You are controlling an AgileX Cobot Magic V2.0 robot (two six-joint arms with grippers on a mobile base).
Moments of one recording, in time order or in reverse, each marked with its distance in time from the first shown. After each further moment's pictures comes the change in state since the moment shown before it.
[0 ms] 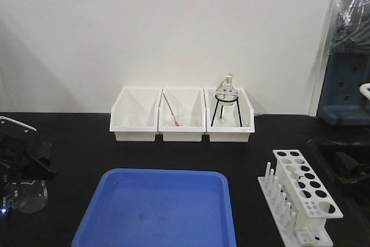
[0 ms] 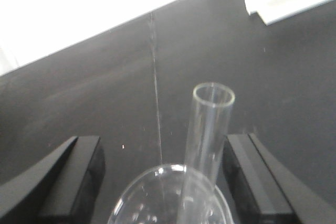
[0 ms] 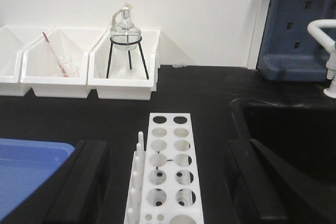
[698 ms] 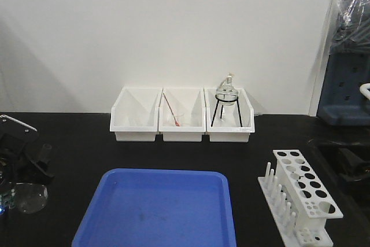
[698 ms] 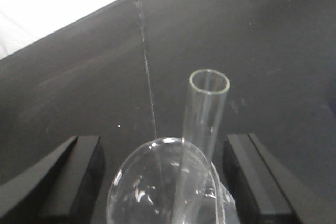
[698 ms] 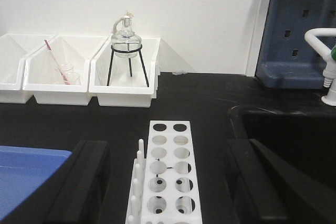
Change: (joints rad) left arm 0.000 -0.056 0.003 -0.047 0.144 0.101; right arm 0.000 -0.032 0.000 0.000 0.001 0.000
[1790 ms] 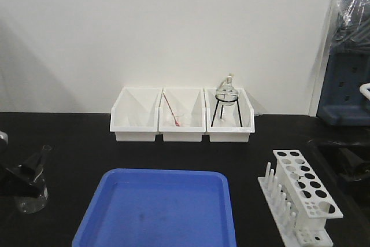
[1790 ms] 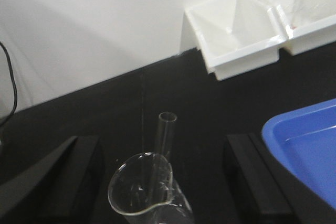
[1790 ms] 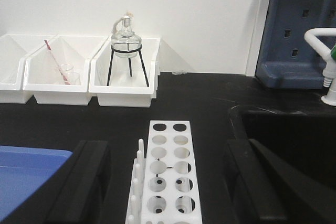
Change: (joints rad) left arm -0.085 -0.434 0.433 0.013 -0.229 -0.123; right arm 0.000 0.000 0.000 0.000 0.000 0.000
